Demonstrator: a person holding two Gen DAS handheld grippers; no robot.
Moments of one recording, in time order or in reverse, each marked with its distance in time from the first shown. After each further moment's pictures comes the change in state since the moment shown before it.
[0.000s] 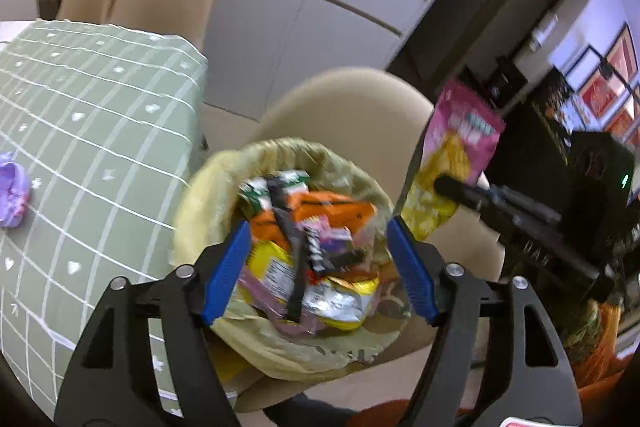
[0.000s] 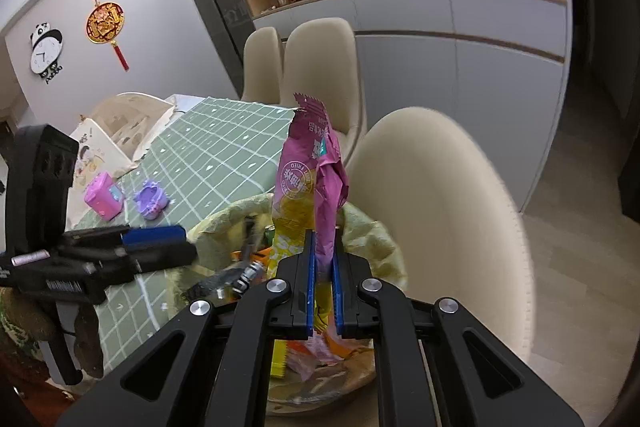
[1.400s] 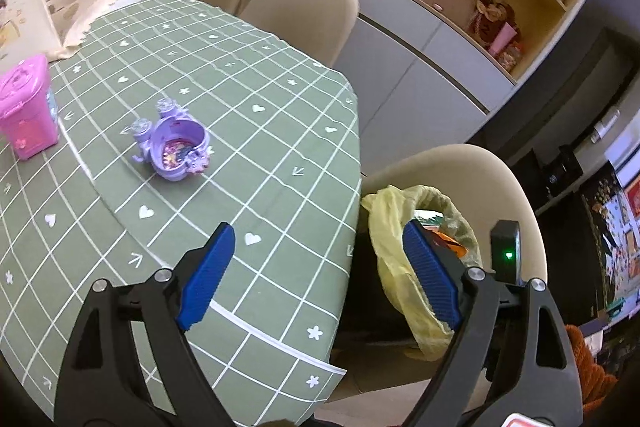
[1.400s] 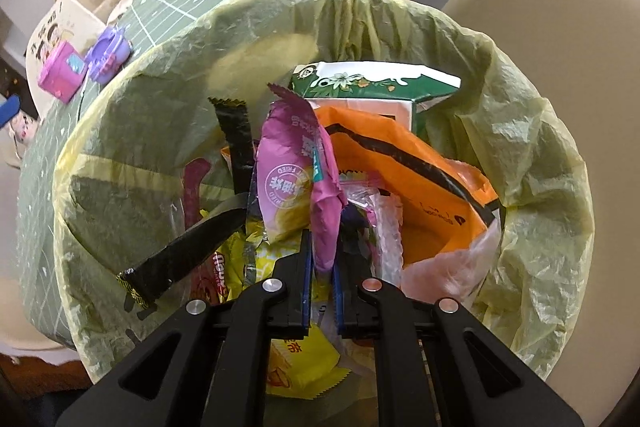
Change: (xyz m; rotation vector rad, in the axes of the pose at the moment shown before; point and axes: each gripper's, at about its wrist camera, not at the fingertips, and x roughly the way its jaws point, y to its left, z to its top) left arm -0.100 0.119 -0.032 -0.273 -0.144 0.217; right arm 0.162 0.039 -0.049 -0.100 0.472 -0.043
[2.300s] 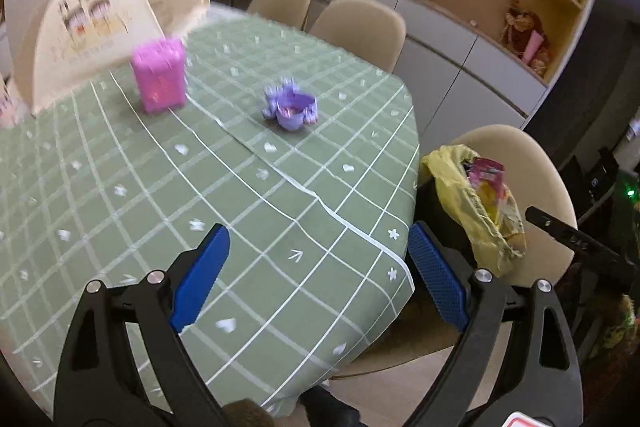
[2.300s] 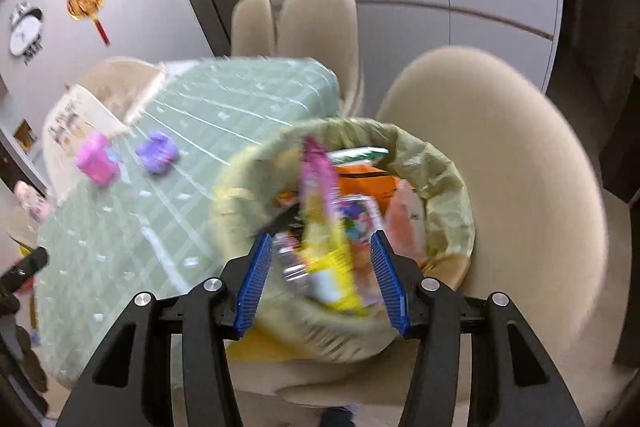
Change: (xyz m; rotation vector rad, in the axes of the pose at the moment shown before) left arm -0.128 0.026 -0.111 0.033 -0.150 0.213; right arm -0.162 0.065 -0.096 0.116 -0.440 -0.073
